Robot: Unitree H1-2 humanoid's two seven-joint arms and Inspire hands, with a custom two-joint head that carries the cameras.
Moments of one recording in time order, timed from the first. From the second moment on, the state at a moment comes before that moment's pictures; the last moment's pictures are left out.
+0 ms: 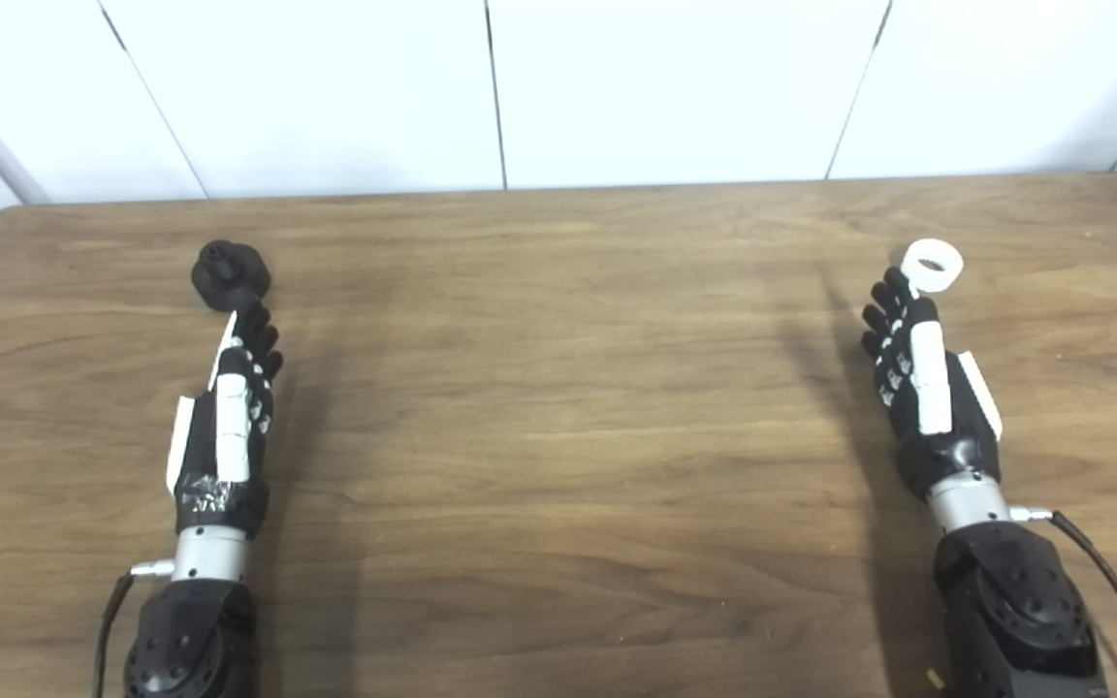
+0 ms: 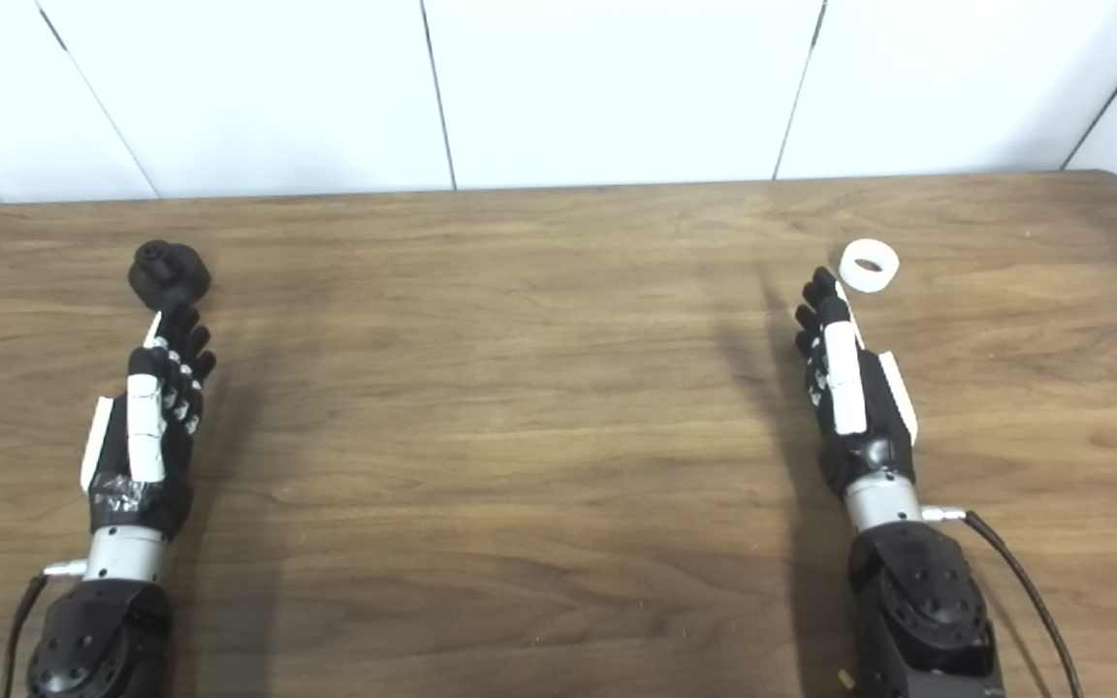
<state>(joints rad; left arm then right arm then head) 0.05 0.14 0.18 -0.05 -0.17 -0.12 -0.09 -0.02 -0.12 -0.14 -0.16 0.11 0.17 0.05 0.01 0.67</state>
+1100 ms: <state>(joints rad) 0.04 0.12 0.16 -0.01 -0.09 -0.21 -0.05 0.00 -0.16 -0.13 -0.09 0.14 0.06 0.10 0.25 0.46</state>
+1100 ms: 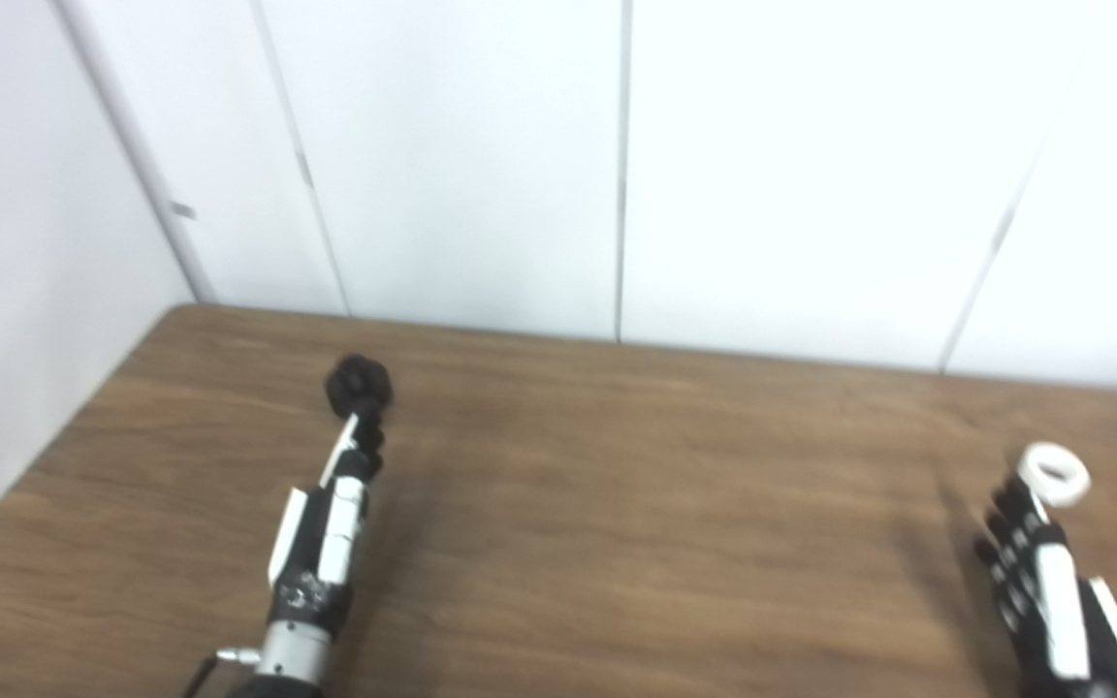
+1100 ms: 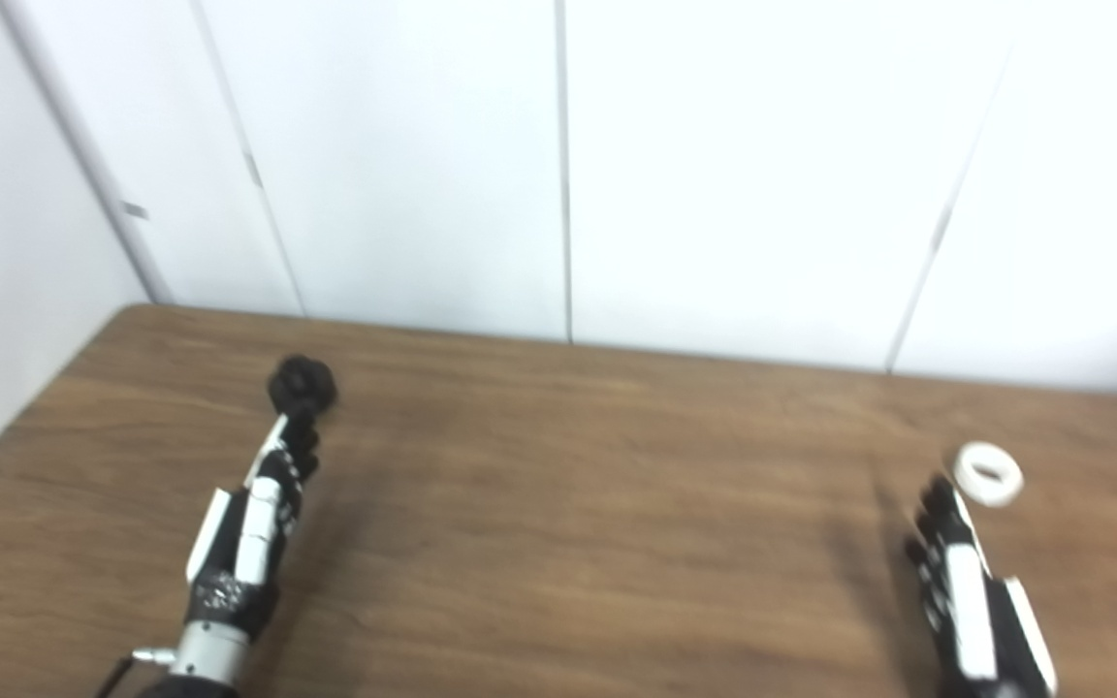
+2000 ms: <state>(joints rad) 0.06 0.09 0.15 -0.12 0.17 0.00 0.06 0.01 -0.16 -0.12 -0.14 0.13 0.12 0.08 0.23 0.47</state>
